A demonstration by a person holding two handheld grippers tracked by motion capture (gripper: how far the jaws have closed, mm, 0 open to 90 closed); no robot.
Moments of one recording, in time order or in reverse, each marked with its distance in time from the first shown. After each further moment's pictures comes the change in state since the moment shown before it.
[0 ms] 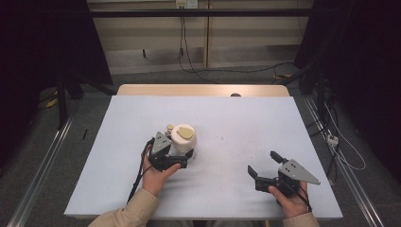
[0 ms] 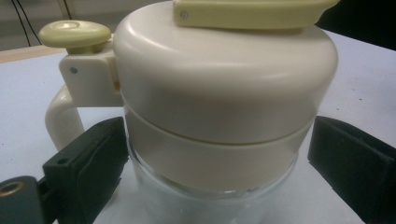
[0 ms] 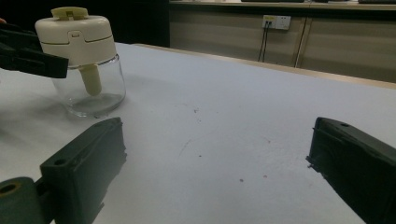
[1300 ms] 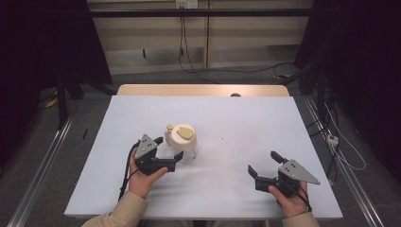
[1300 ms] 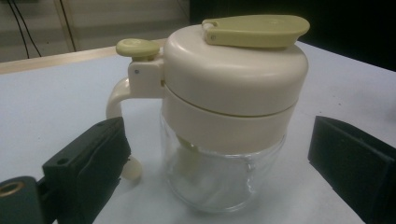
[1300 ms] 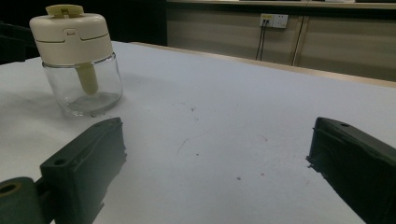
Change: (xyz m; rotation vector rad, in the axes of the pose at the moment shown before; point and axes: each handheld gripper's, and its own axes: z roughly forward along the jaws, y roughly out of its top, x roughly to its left) left arm 0.015 -0.003 -0.034 -0.054 -0.035 -0.010; right arm 0.000 0.000 0.000 0.006 -0.011 0.000
